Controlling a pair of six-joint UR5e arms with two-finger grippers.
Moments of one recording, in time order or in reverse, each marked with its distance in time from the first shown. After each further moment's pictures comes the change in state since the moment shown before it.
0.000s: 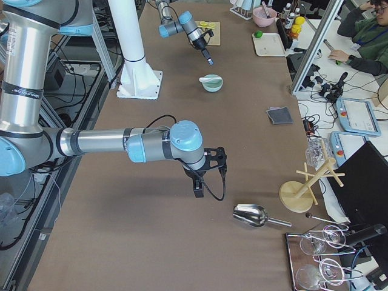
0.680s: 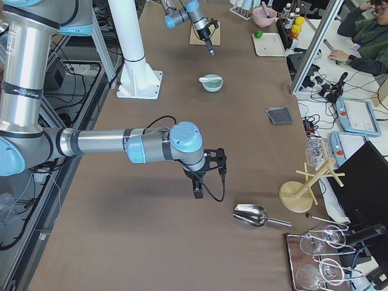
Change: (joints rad) left arm -0.168 0.160 -0.160 0.152 -0.264 0.212; right arm 0.000 -0.001 -0.006 0.000 0.000 -0.001
